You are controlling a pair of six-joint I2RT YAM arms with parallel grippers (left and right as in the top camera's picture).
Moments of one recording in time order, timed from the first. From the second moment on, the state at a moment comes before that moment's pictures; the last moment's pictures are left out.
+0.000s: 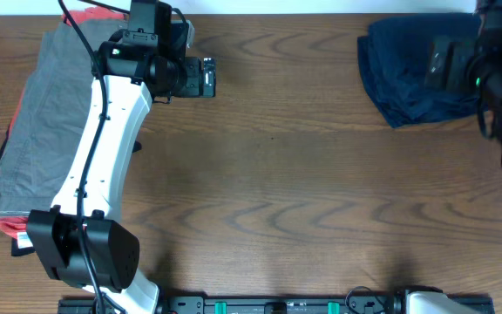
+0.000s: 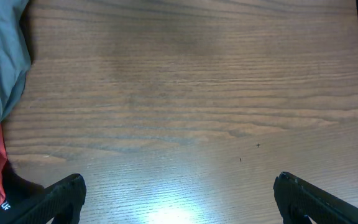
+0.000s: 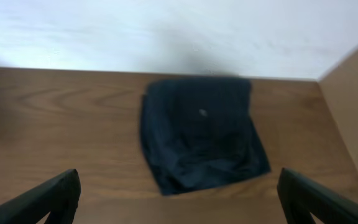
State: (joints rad) left arm -0.15 1.78 1.73 -1.02 0.17 -0.12; right arm -0.02 1.35 1.75 -0.96 0.06 -0.06
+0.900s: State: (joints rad) left arm -0.15 1.78 1.73 -1.02 0.17 -0.12; right arm -0.01 0.38 0.17 0.03 -0.12 0.10
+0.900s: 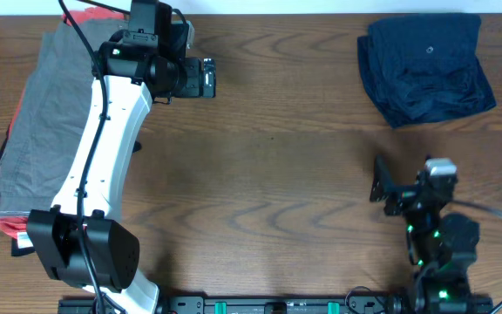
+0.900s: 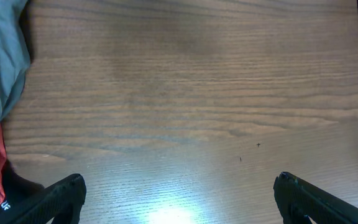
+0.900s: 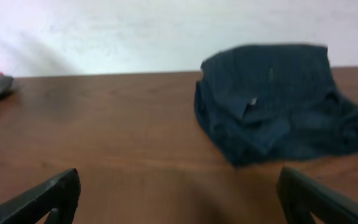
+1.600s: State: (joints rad) left arm -0.15 1.78 1.73 -1.02 0.17 -0.12; right arm -0.01 0.01 0.01 -0.06 -0.09 0.09
